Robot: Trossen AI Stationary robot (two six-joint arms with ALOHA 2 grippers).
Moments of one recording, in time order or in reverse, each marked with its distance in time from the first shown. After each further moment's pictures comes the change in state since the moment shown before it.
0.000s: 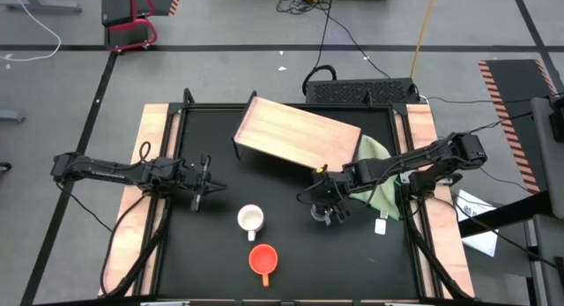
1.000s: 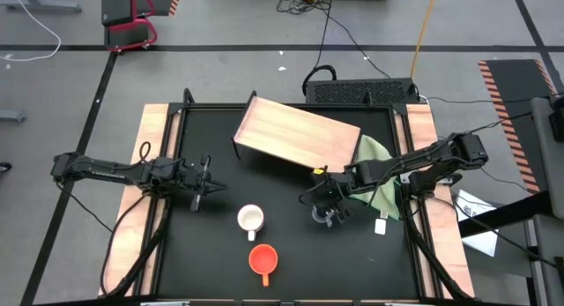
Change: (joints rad) left arm 0.000 0.000 0.000 -0.001 0.000 -0.011; right arm -0.001 -0.002 -0.048 0.076 0.008 -0.043
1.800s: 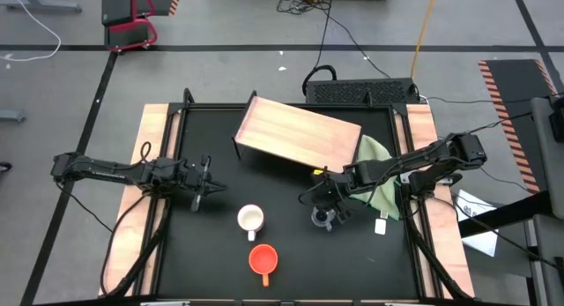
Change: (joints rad) left arm 0.000 0.001 0.000 -0.027 0.000 -0.004; right arm -0.001 0.002 -0.005 0.004 -0.004 -0.010
